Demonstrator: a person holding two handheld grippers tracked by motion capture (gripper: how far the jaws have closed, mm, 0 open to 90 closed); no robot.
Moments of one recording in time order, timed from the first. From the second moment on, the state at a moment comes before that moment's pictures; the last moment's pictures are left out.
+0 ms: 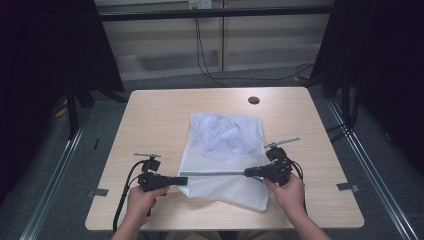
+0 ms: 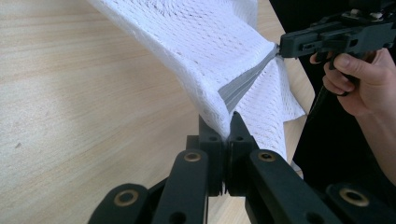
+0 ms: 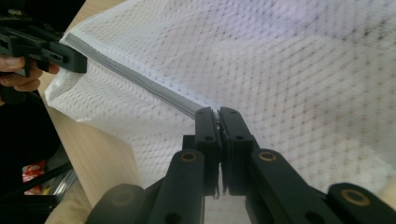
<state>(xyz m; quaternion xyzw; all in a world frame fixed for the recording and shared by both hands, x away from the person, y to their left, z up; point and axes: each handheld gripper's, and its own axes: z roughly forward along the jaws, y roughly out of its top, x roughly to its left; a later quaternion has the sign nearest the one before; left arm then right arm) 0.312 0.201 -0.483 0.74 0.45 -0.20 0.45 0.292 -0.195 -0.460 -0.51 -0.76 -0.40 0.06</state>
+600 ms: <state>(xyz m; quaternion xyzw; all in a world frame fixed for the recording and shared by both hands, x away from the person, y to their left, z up) 0.306 0.206 -0.480 0.74 0.45 -0.19 0.46 0.292 -0.205 -0.458 -0.51 -0.76 -0.40 0.06</state>
